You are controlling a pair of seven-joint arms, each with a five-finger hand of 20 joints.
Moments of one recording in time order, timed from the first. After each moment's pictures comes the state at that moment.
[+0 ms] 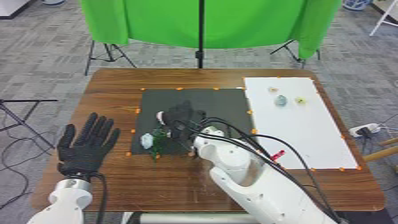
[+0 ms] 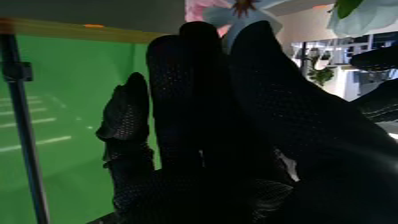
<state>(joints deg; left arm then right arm) 123.3 -62.5 -92.4 -119.6 -6.4 10.4 18.5 -72.1 -72.5 42.3 -96.8 -154.8 -10.5 6.6</state>
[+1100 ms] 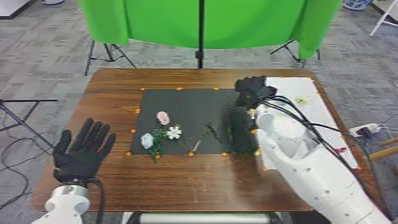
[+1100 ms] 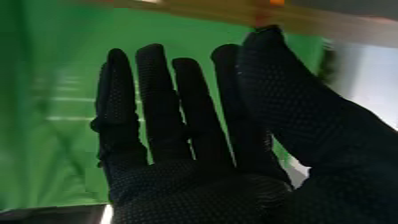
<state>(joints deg) 126.2 -63.5 -93.3 -121.0 -4.2 11.7 20.1 -72.1 -61.9 59.2 -94.0 -151.6 -12.0 18.3</state>
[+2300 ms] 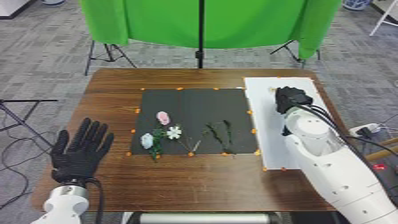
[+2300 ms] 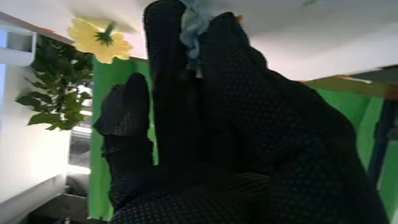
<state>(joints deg) 126.2 -65.0 -94.3 -120.8 -4.3 10.8 19.4 -74.6 -58.3 65.6 -87.6 -149.1 -14.5 24.8</state>
